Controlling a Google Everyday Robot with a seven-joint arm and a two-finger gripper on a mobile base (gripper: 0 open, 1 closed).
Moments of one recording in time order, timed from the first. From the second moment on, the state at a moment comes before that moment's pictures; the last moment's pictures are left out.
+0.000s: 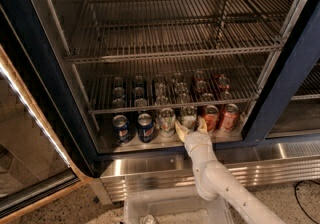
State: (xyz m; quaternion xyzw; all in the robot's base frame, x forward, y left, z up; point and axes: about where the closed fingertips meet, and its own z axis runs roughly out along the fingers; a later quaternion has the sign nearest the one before) arm 0.656 -0.139 0.553 -0.06 0.74 0.03 0.67
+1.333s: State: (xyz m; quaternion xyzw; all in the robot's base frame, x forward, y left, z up) arm 0.673 -0.139 0.546 -0.06 0.75 0.03 0.66
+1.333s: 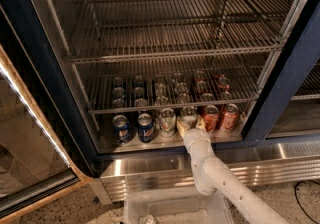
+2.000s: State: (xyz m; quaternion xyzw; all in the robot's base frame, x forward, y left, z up) arm 0.648 -0.161 0.579 -0.05 0.75 0.03 0.66
